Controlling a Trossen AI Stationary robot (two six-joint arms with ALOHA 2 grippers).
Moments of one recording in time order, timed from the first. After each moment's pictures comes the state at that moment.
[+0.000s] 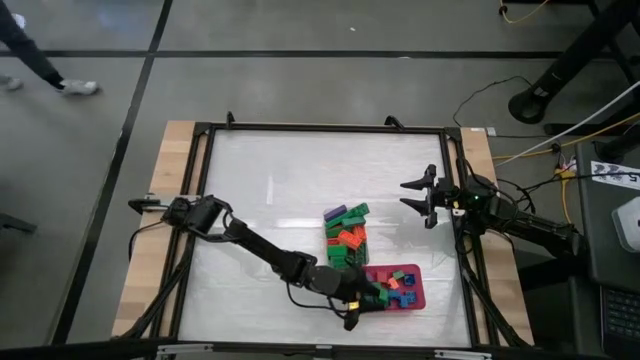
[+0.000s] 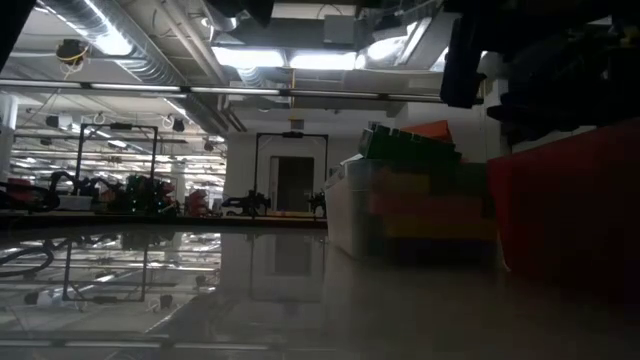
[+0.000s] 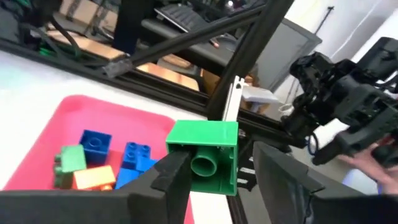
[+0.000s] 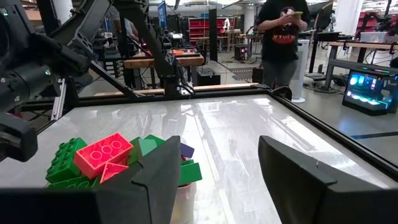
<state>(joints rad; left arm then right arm) -0.42 2.25 1.53 0.58 -0.19 -0.49 -0.37 0.07 0.01 0.06 -0.30 0.02</state>
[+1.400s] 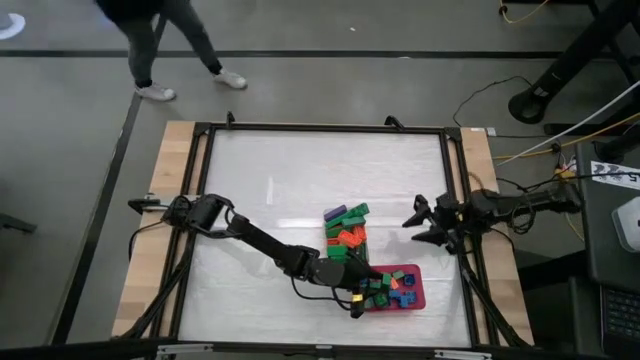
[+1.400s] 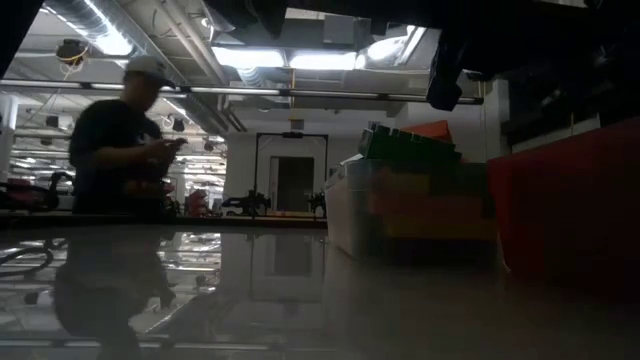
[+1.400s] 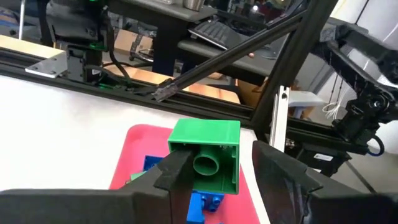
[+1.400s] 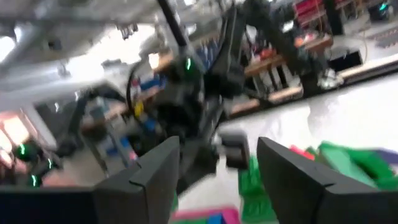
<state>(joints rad) -0.38 2.25 1.53 0.58 -0.30 -0.33 0.18 0.18 0.03 0.30 -0.19 0.46</state>
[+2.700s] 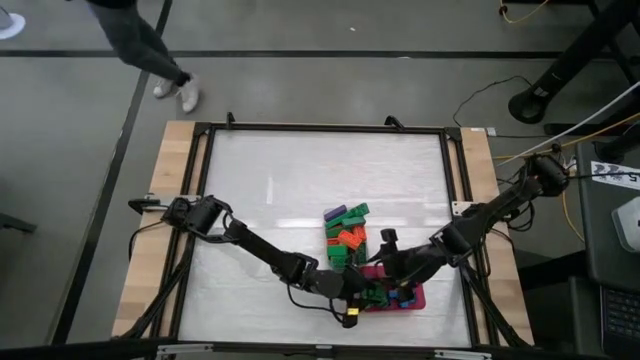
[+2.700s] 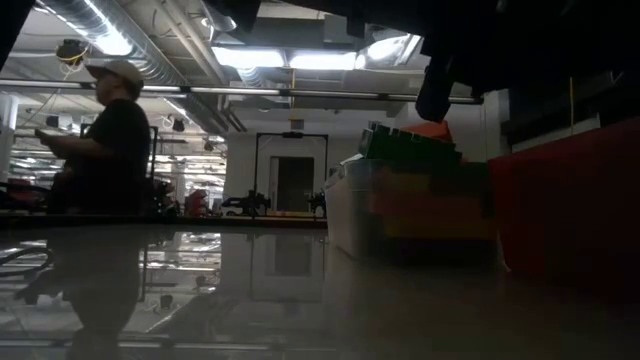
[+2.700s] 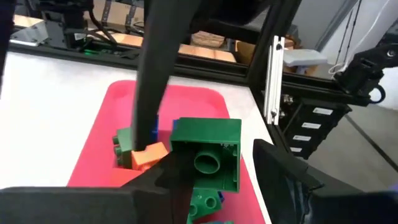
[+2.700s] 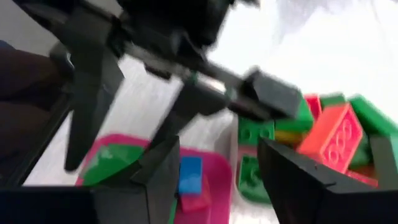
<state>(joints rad) -0.42 2.25 1.53 0.45 -0.30 -0.30 0.63 1.33 0.83 -0.20 0.31 0.19</state>
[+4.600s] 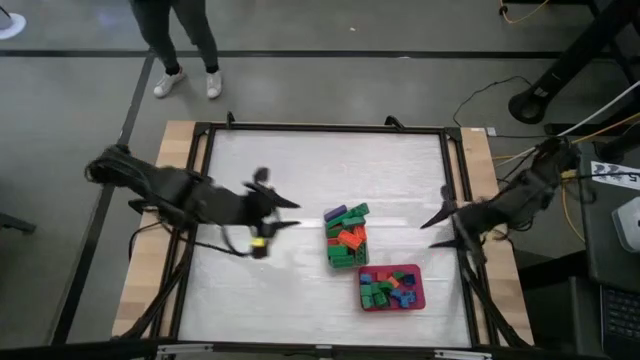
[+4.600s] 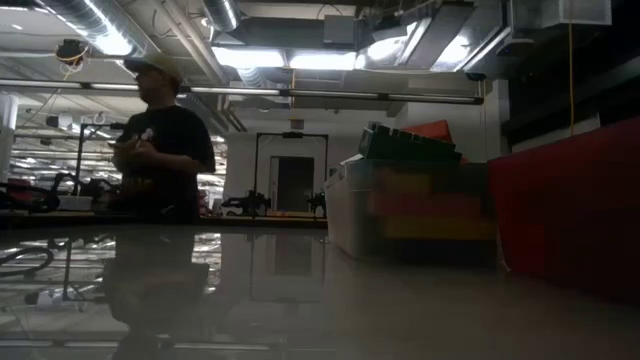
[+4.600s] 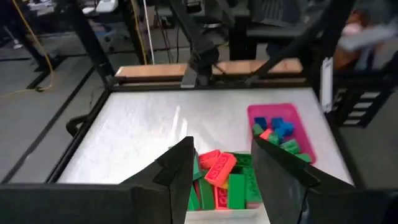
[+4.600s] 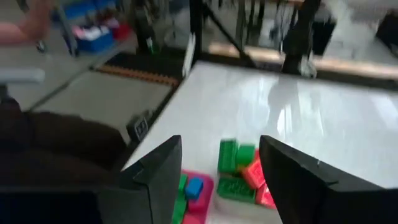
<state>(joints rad) -0.42 1.36 1.53 -0.64 -0.53 -0.13 0.71 0.70 0.93 -0.59 0.32 0.14</state>
